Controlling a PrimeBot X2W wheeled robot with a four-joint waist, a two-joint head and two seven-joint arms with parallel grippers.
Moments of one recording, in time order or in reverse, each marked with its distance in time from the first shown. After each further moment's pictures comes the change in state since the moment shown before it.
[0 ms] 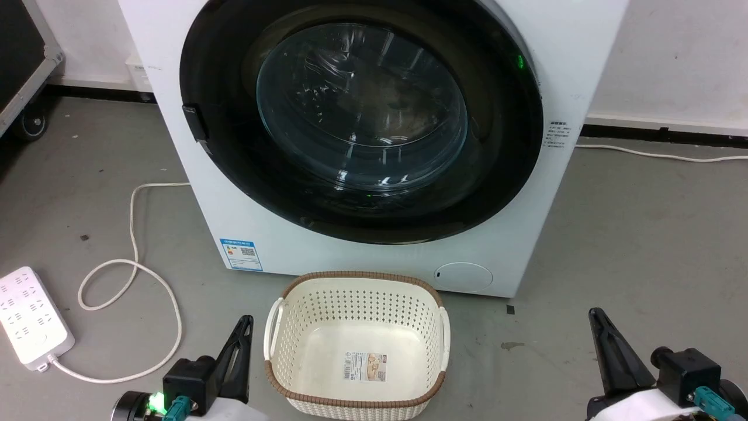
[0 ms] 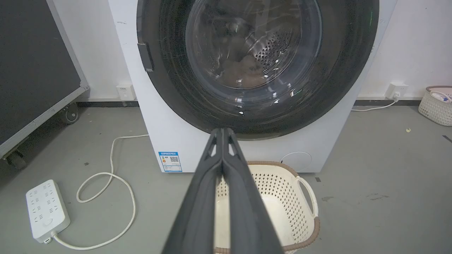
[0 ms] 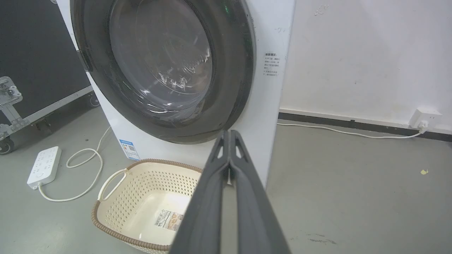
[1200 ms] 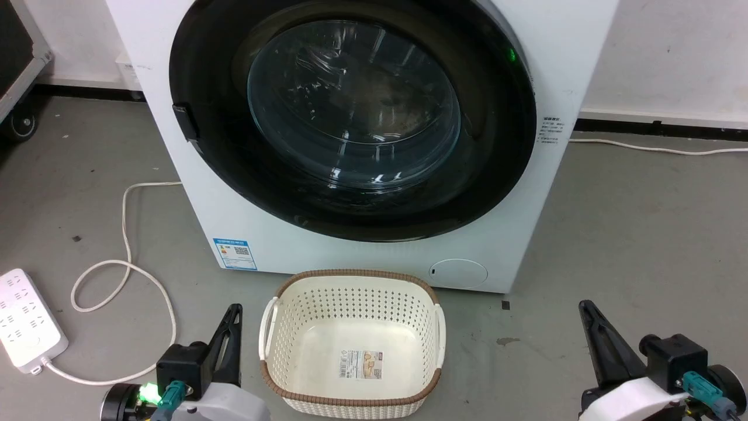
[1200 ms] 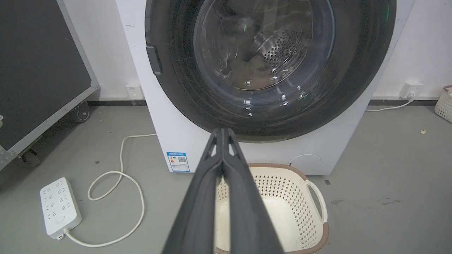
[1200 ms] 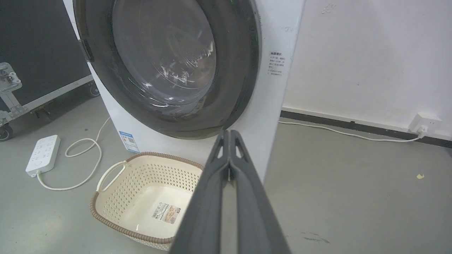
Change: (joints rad) left arm -0.015 -0.011 0.024 -0.048 0.024 0.033 0.072; right arm -0.017 0.000 0.017 -0.038 -0.035 0.000 0.072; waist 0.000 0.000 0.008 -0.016
